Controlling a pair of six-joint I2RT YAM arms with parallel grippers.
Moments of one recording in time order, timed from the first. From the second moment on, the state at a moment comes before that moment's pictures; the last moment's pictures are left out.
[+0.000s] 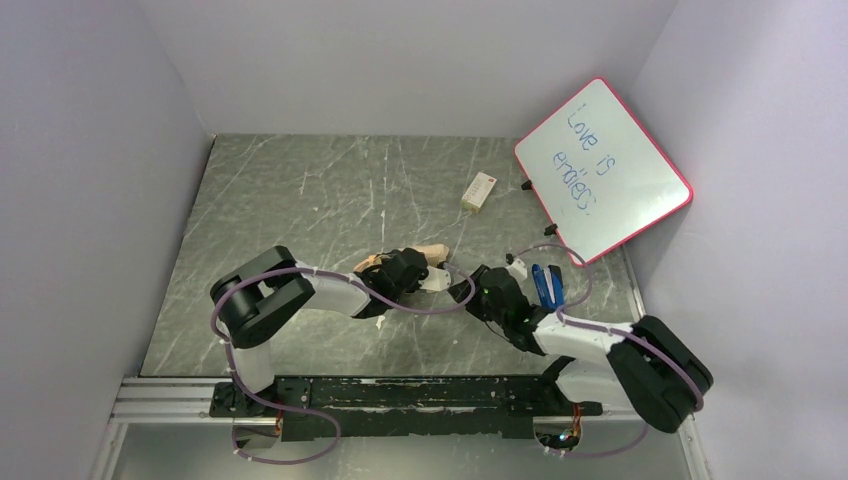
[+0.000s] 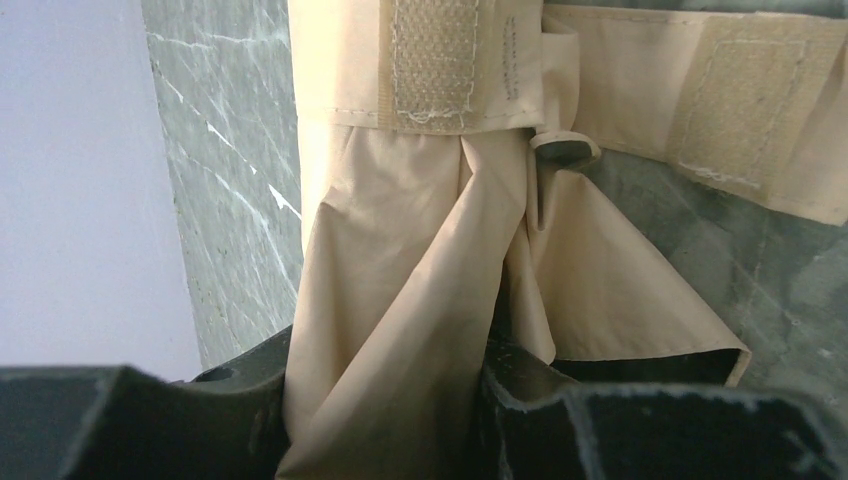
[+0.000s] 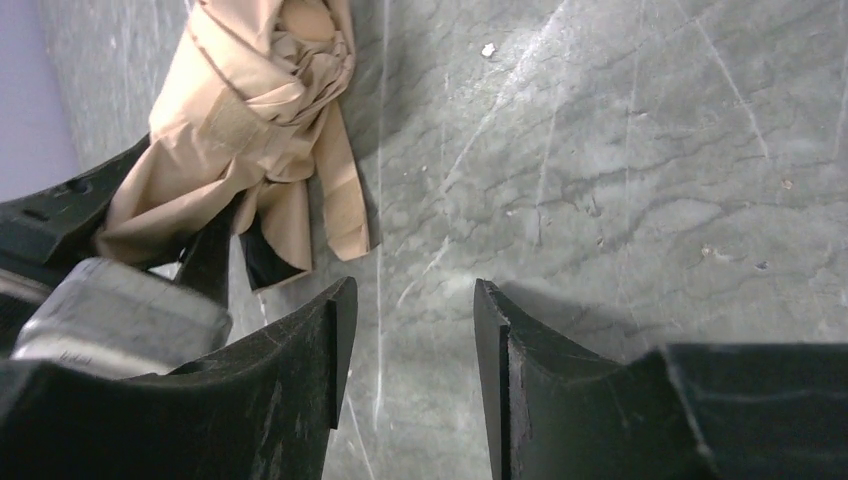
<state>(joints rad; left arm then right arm) -0.96 1.83 0.81 0.32 -0.49 0.79 0.70 1.15 0.24 0.28 0.21 1.13</state>
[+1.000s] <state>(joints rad) -0.95 1.83 0.81 0.32 -0.50 0.79 0.70 1.58 0.28 0.75 0.07 1.36</state>
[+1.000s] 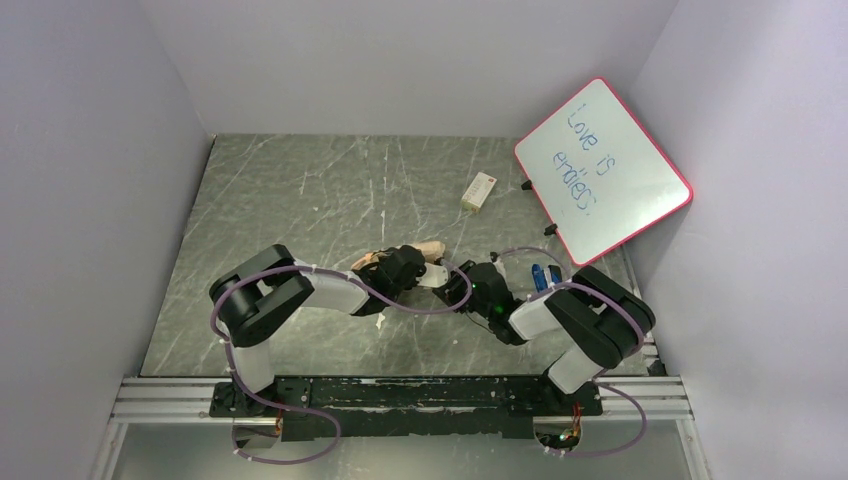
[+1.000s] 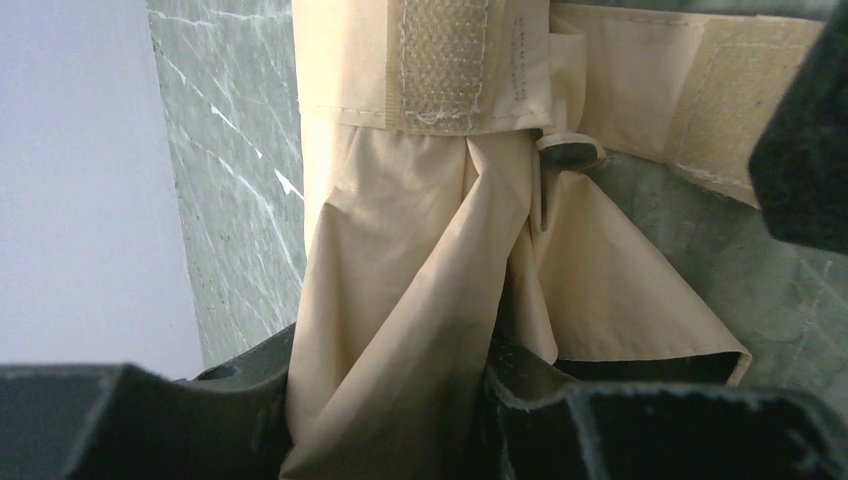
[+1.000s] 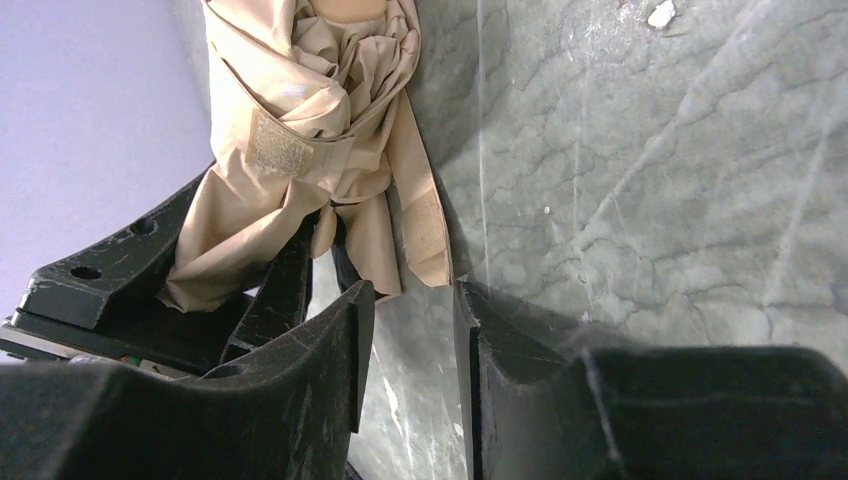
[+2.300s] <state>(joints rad) -0.91 1.82 0.90 0.09 -0.38 0.76 0.68 1.60 0.28 0.78 0.10 1.35</state>
